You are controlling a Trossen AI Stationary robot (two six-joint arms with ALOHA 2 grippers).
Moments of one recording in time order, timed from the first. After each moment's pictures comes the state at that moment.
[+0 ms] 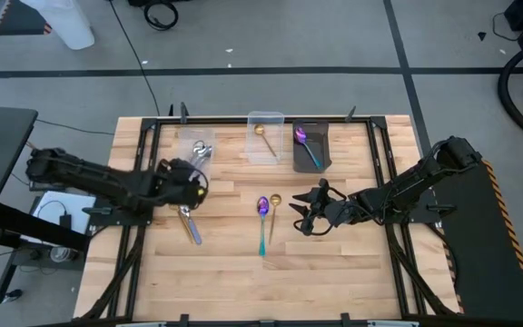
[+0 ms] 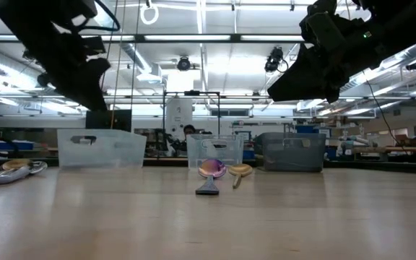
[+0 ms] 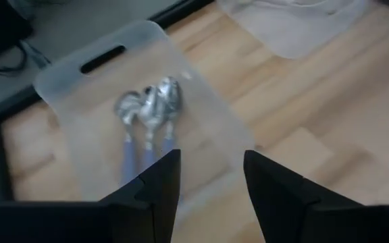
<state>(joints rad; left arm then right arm) -0.15 1.05 0.61 -0.69 -0.82 -0.89 0.35 1.39 0.52 0.36 0.69 0.47</state>
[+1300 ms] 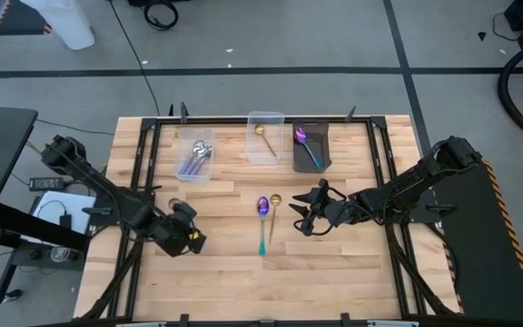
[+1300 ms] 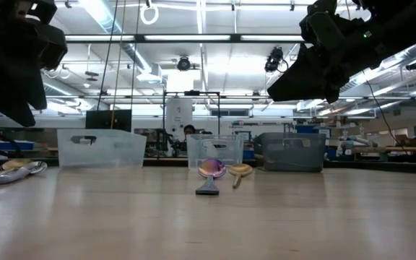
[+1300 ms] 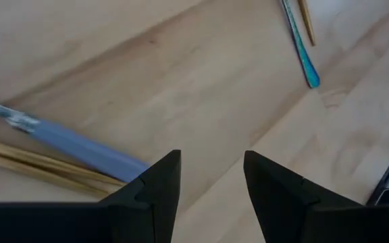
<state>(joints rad) -0.64 1.17 0.61 -0.46 -0.39 -1.59 0.35 1.39 0.52 0.37 0.68 0.48</state>
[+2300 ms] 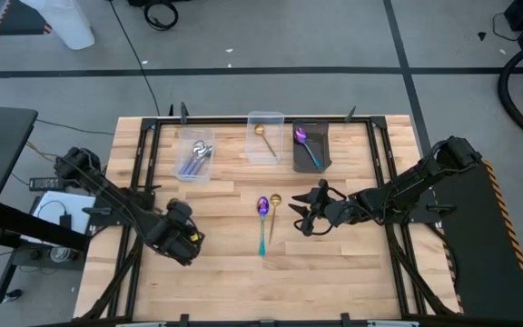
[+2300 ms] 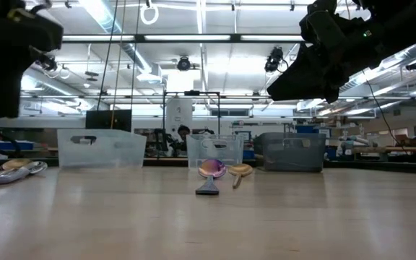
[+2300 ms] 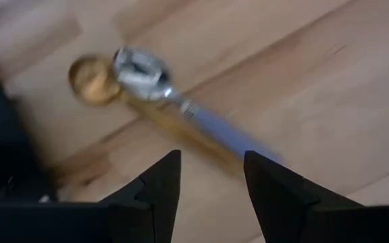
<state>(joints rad) -0.65 1.45 0.94 -1.15 -0.34 -1.72 0.35 1.39 0.52 0.37 0.67 0.48</state>
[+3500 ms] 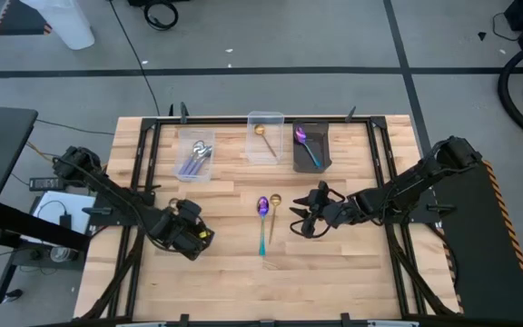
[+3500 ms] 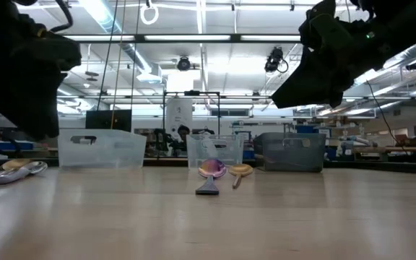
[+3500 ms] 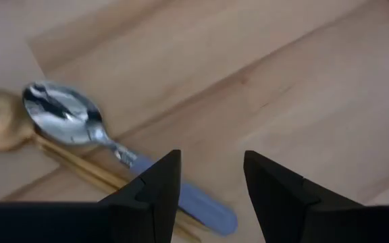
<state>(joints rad) -0.58 1.43 0.79 -0.80 -0.46 -1.63 0.35 1.39 0.54 0.28 0.62 0.54</state>
